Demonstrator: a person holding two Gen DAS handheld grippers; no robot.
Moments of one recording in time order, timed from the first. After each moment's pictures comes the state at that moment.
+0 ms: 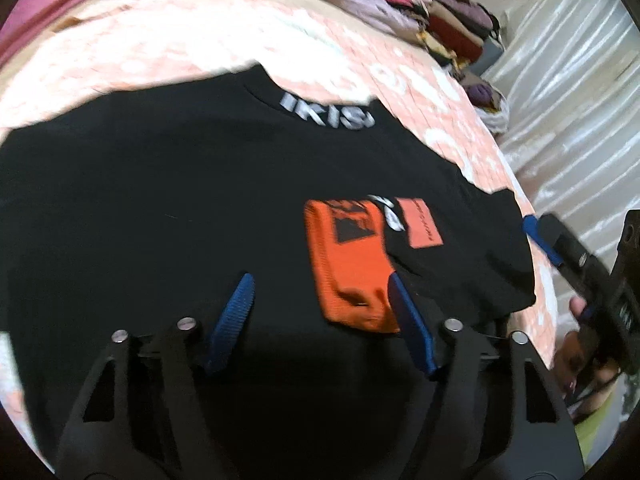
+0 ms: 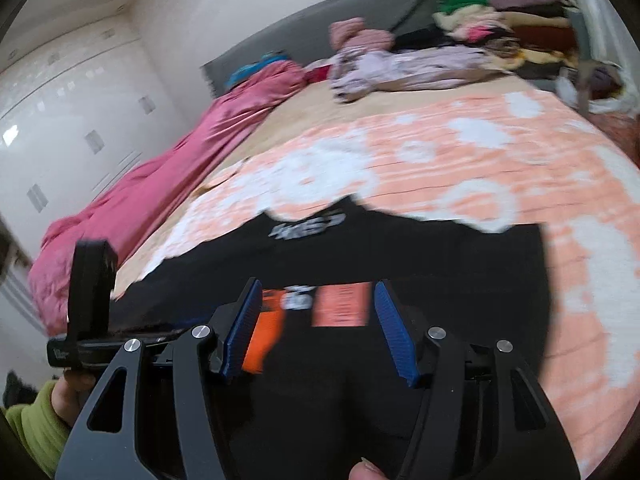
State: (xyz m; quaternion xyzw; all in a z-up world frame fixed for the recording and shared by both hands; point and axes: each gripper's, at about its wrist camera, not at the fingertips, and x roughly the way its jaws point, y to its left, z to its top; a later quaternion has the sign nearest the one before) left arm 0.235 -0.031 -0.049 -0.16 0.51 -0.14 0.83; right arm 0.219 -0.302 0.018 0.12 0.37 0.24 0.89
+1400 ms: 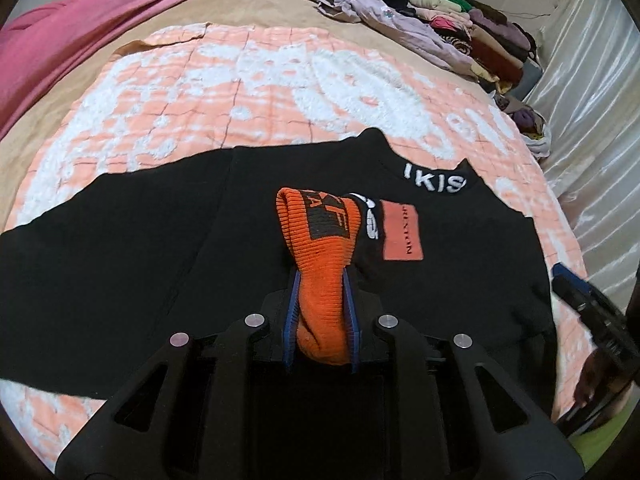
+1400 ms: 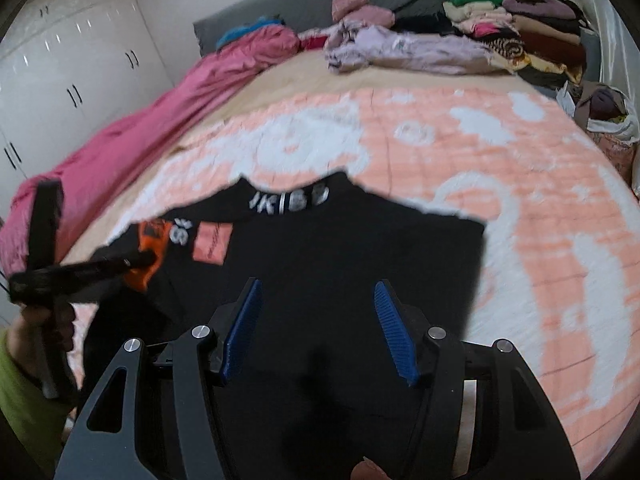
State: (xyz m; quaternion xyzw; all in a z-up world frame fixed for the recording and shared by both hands) left arm 0.246 0.059 -0.033 -0.13 0.49 -0.05 0.86; right arm 0.238 -0.256 -0.004 0.04 0.42 0.22 0.88
